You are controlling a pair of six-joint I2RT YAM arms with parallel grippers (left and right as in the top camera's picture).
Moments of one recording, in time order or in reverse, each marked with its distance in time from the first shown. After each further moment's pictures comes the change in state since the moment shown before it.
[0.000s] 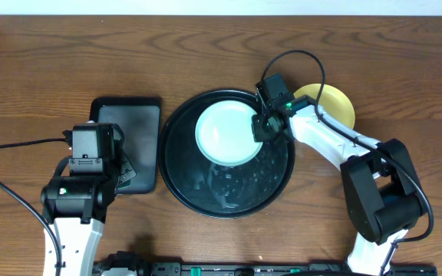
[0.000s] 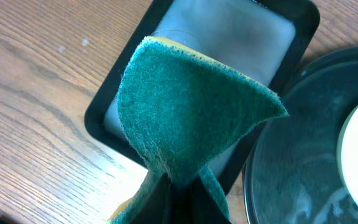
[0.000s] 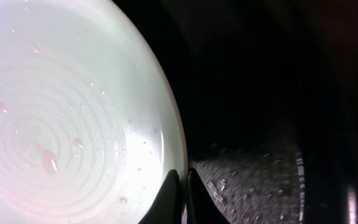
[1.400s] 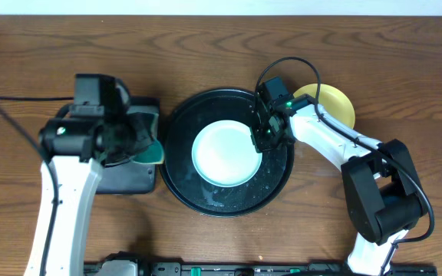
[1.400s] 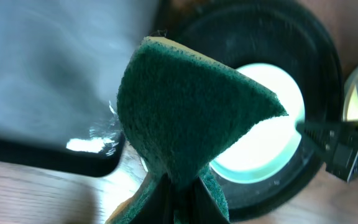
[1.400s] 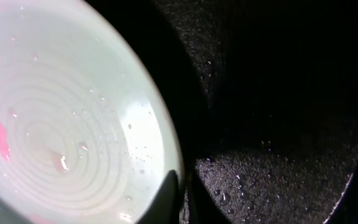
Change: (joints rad) left arm -0.043 0.325 0.335 -0.130 0.404 0.041; right arm 0.000 -0.003 0.011 -0.105 -0.116 -0.124
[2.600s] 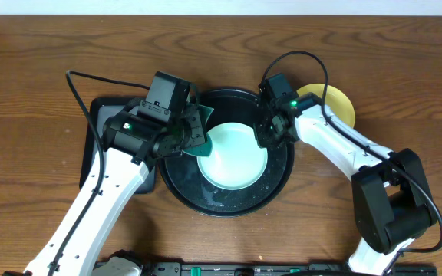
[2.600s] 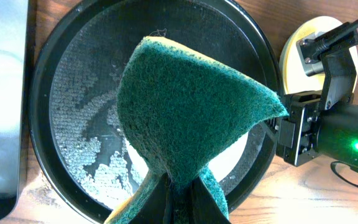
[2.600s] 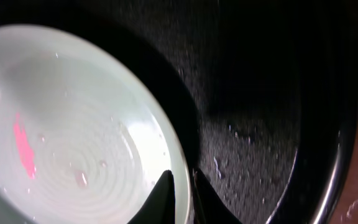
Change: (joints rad) left arm -0.356 0.054 0.000 0.195 -0.065 -0.169; right arm 0.000 -0.065 0.000 -0.006 0.076 0.066
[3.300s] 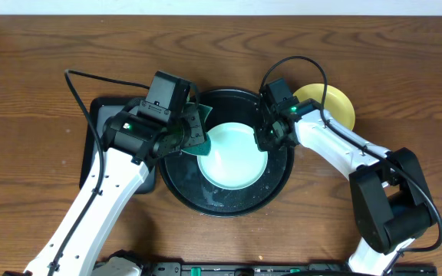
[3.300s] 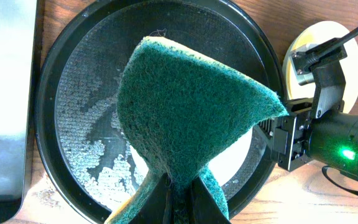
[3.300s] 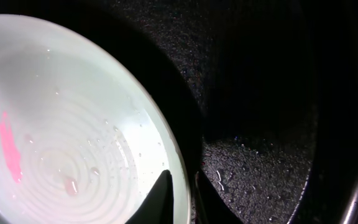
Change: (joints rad) left arm 0.000 0.000 0.000 0.003 -0.018 0.000; right arm 0.000 0.000 -0.060 0.071 -0.017 -0.021
